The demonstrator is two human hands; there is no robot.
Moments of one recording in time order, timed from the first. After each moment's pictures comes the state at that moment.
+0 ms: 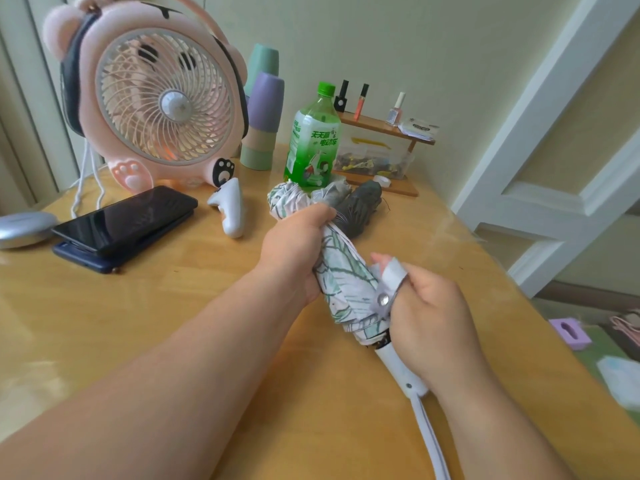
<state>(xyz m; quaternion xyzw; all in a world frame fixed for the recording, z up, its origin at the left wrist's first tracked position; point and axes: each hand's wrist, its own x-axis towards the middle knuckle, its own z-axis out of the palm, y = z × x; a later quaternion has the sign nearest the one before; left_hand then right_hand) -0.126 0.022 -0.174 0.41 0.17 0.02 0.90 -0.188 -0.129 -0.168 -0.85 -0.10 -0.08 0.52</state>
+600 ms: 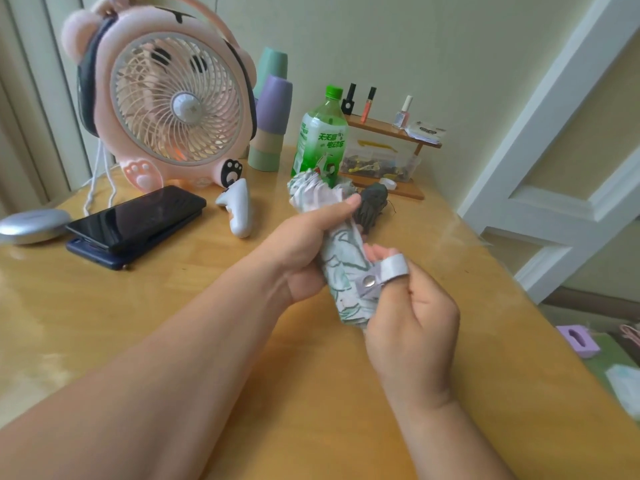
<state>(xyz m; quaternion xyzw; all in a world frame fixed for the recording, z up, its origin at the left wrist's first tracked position) -0.148 0.035 -0.157 0.42 0.03 -0.10 0.90 -0.193 -0.094 -0.195 -0.74 -0.12 -0.28 0.61</state>
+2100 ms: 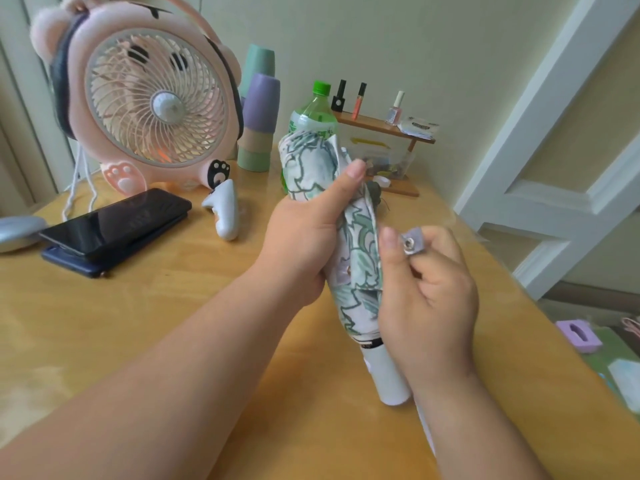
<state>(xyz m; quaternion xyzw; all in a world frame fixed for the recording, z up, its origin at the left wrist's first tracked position) -0.147 0.012 -0.150 0.48 0.01 0.09 0.87 -0.172 -0.119 -0.177 -0.77 -0.22 -0.38 0.45</state>
